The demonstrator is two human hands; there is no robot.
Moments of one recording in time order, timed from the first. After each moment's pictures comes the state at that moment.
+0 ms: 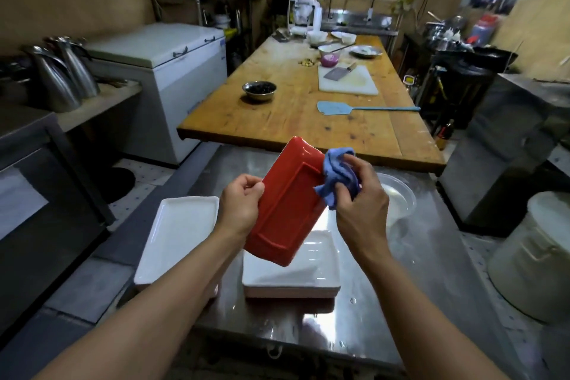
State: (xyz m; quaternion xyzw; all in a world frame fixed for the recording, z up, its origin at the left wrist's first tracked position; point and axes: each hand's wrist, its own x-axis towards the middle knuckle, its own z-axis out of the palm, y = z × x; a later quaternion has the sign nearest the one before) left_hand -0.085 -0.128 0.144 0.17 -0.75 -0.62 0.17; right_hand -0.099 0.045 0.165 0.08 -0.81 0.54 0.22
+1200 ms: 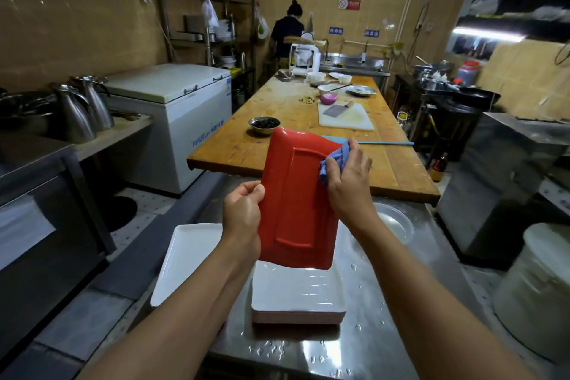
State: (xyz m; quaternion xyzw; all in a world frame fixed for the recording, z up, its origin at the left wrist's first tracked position) left_hand -0.051 -0.124 0.214 0.22 -0.55 -0.79 0.17; right_hand -0.117 0.014 0.233 0.12 -0.84 0.51 0.16
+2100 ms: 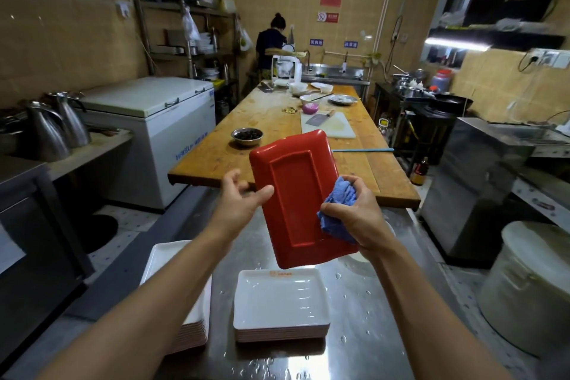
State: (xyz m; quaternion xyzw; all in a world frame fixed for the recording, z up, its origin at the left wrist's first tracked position) left_hand -0.078 -0.127 0.228 0.10 -0.74 -0.65 0.11; right_hand -0.104 0.071 0.230 0.08 -0.73 0.68 0.02
